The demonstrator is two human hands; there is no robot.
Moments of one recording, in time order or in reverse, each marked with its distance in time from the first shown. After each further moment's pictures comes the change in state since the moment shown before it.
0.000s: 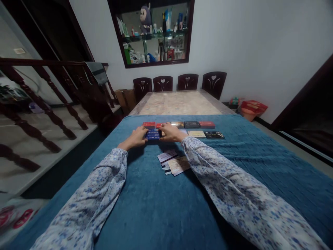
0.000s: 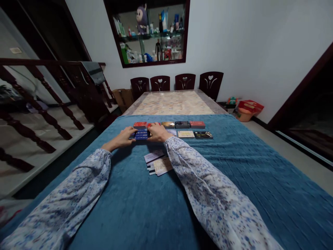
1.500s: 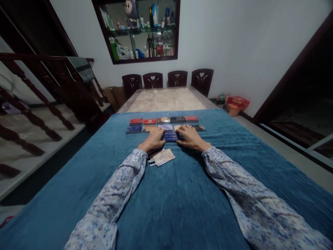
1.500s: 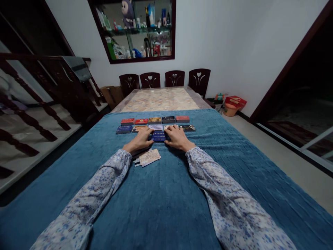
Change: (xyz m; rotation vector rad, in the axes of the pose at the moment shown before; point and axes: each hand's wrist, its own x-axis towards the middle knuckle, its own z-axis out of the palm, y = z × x) left_hand 0.029 0.129 0.049 -0.160 0.064 0.246; right_hand -0.138 0.079 0.036 -0.040 0.146 0.184
